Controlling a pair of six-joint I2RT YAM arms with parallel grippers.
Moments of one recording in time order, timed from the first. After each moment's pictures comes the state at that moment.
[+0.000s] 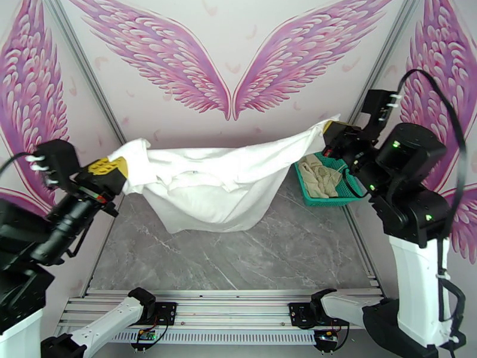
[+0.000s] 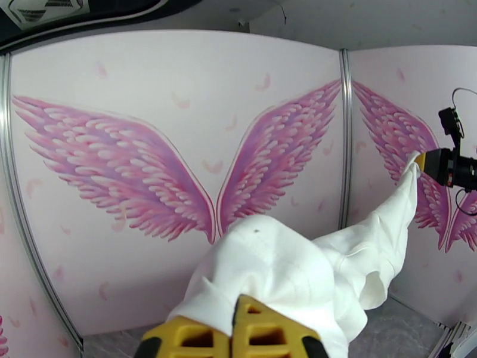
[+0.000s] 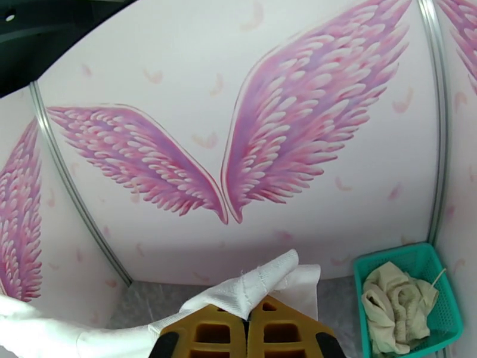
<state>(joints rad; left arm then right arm) -0.44 0.96 2.04 -0.80 -0.02 0.05 0.27 1.20 2.10 -0.80 0.08 0.26</state>
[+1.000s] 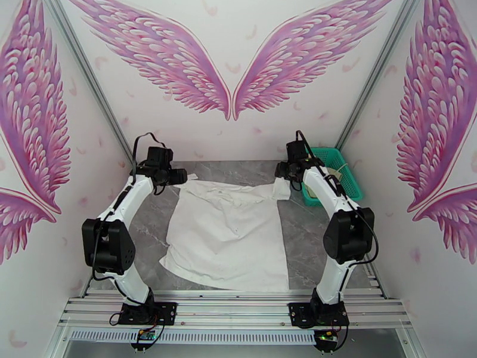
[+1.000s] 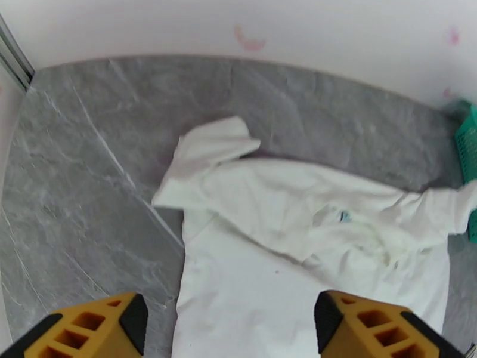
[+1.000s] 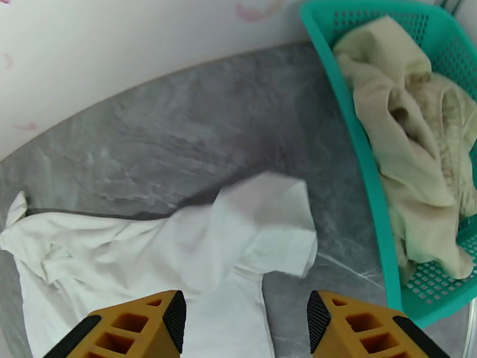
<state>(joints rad) -0.11 1.75 1.51 -0.66 0.07 -0.20 0.14 1.90 1.72 -0.76 0.11 0.35</state>
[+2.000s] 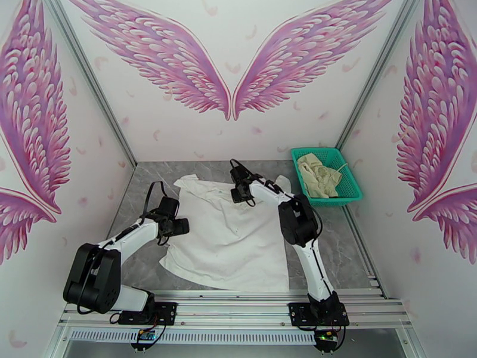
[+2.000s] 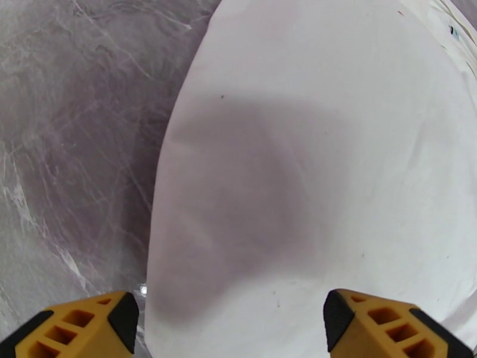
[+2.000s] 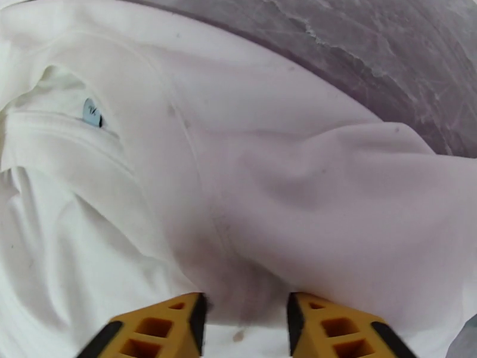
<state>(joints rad) -0.24 1.46 0.80 -0.50 -0.10 -0.44 0.50 2.36 1.98 -0.73 0.11 0.19</state>
